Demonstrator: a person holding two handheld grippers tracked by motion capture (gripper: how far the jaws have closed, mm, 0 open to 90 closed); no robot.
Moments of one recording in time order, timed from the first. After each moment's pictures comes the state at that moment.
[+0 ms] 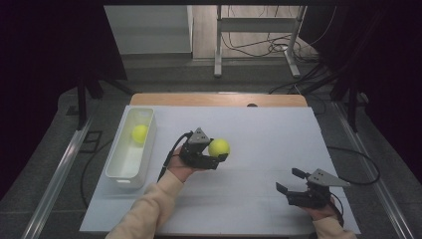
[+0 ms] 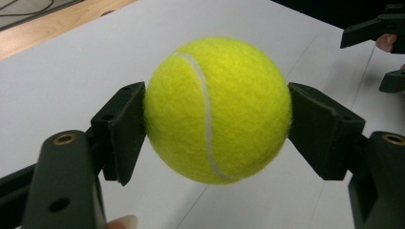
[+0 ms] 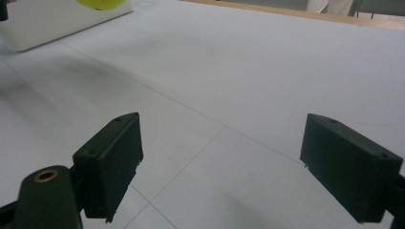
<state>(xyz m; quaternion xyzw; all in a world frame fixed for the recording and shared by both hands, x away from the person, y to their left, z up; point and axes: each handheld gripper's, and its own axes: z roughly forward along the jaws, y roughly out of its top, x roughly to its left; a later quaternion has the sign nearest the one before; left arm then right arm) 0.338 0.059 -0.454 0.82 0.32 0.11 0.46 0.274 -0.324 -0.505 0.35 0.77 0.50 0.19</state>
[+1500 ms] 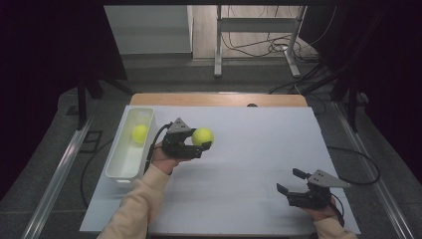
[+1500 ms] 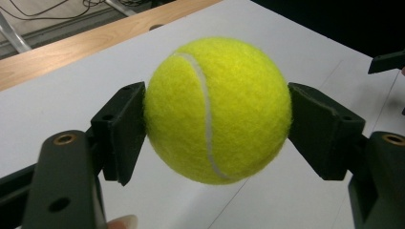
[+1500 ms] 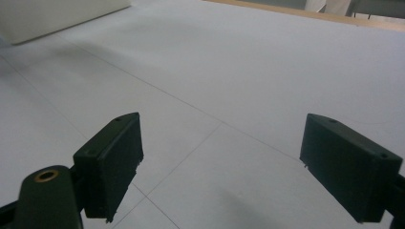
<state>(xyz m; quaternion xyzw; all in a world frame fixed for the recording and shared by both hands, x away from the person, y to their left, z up) 0.345 0.106 -0.435 0.79 0.36 0.14 0.48 0.273 -0.325 -0.505 0.35 0.77 0.49 0.20</state>
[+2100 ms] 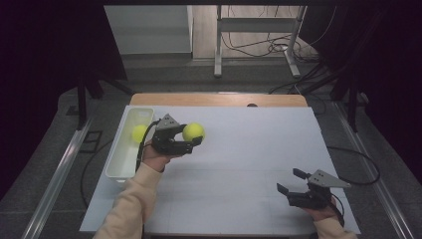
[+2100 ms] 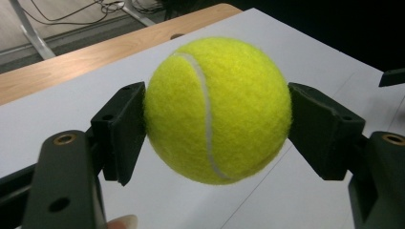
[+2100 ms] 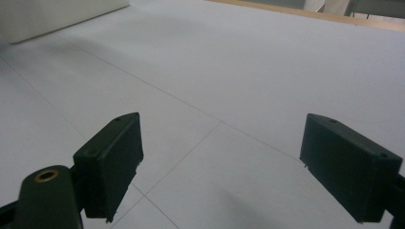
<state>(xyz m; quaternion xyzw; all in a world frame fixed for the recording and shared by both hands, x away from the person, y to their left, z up) 0.344 0.132 -0.425 0.77 0.38 0.15 0.48 0.273 -0.326 -0.505 0.35 0.77 0.49 0.20</state>
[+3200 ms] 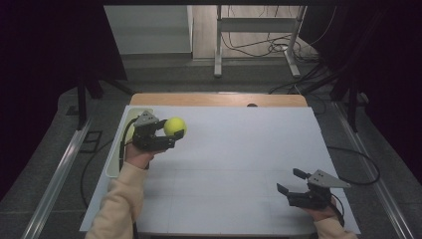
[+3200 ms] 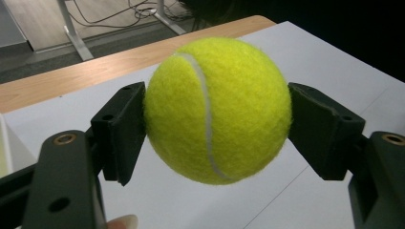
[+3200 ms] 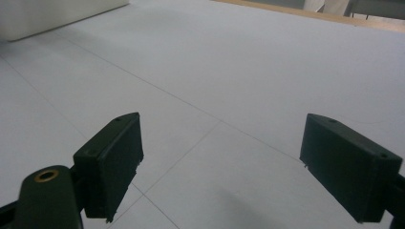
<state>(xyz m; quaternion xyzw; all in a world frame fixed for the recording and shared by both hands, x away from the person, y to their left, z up) 0.340 0.175 -0.418 0.74 0.43 0.18 0.48 0.272 -0.326 -0.505 0.35 0.77 0.49 0.20</state>
